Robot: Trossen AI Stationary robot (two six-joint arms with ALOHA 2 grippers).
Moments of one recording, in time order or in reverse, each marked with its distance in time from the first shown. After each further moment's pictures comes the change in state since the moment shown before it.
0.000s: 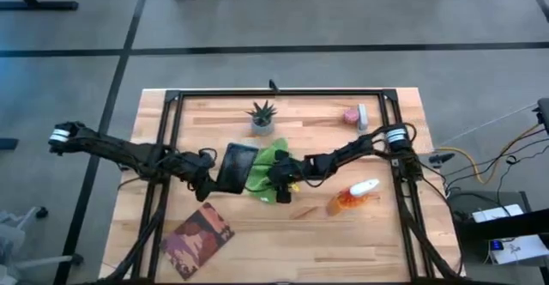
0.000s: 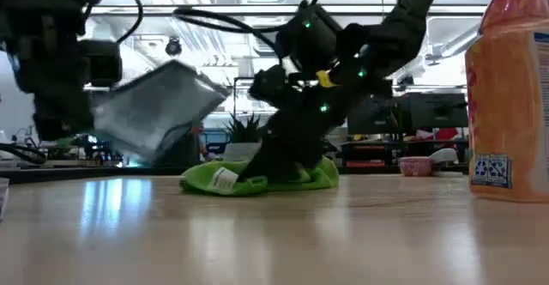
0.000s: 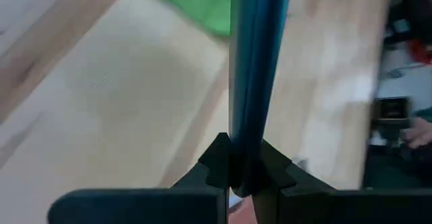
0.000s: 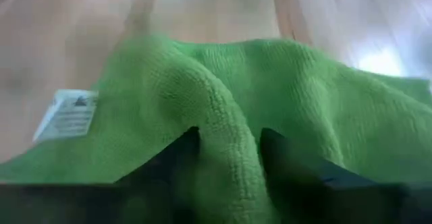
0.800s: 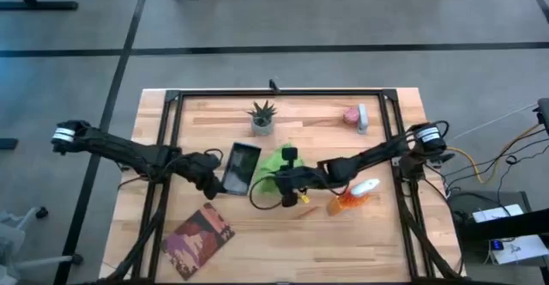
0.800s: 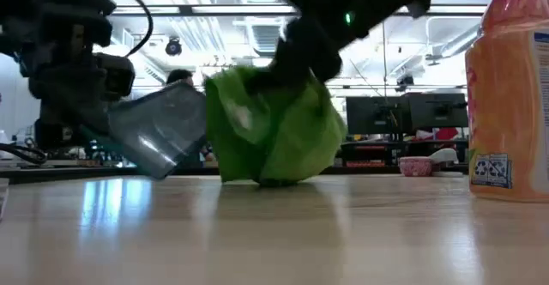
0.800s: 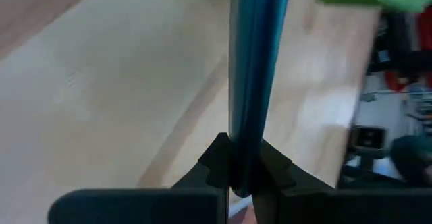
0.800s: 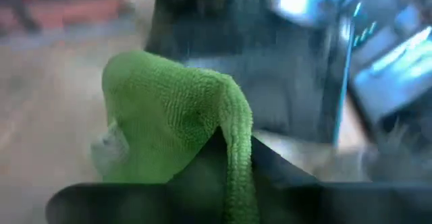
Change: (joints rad) left arm 0.025 0.173 -0.003 0.285 0.063 -0.132; right arm 0.153 -0.296 -0.003 -0.073 0.340 -0.271
